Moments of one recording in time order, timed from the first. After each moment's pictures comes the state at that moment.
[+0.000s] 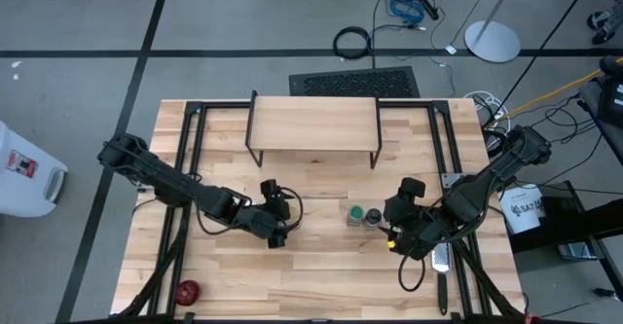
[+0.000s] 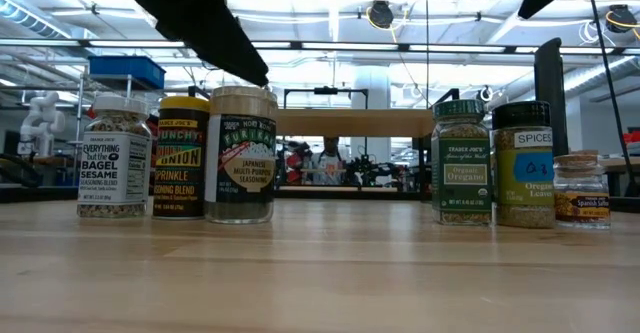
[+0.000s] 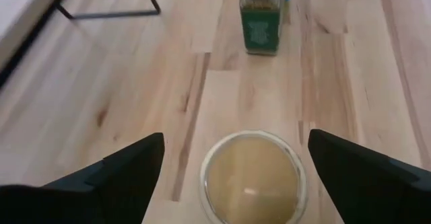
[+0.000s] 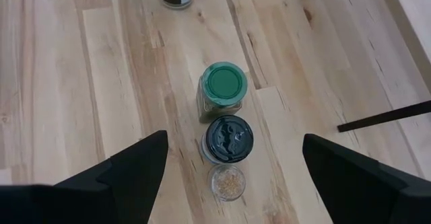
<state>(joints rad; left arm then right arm) -0.40 1.47 0.92 -0.24 -0.51 -0.26 0.66 1.36 1.25 -1.13 0.54 0.82</state>
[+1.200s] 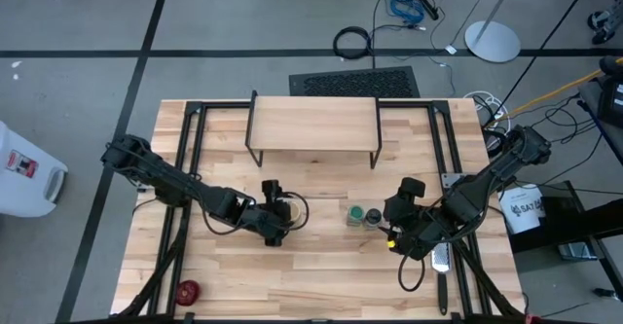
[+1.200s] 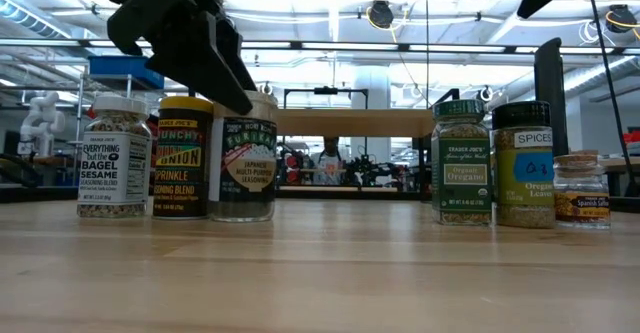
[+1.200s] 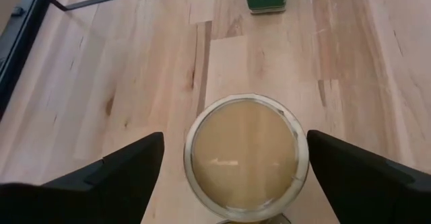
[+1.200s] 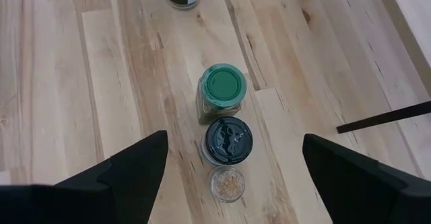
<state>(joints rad) -0.39 1.51 0.92 -0.31 -0.50 -0.14 0.66 1.36 1.25 -1.13 0.55 0.83</state>
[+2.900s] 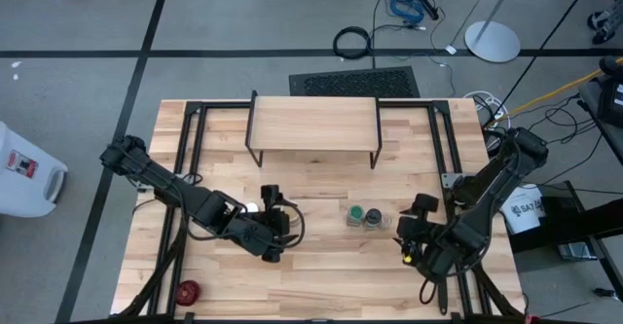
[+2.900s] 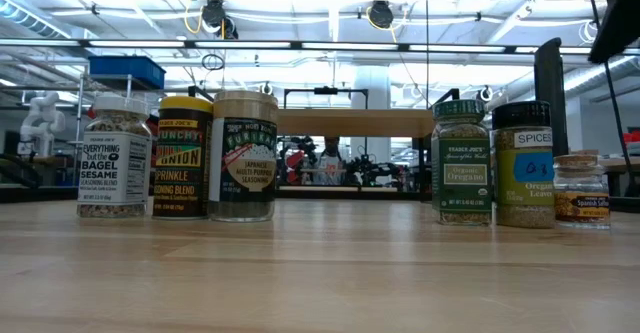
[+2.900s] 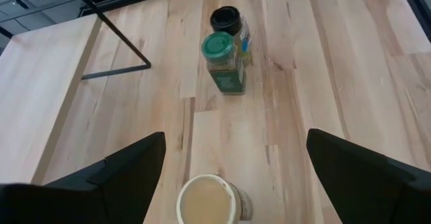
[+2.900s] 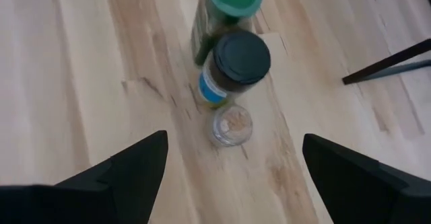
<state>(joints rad) -0.51 1.50 1.30 -0.60 -0.56 -0.18 0.87 1.40 1.06 -1.17 0.60 1.08</state>
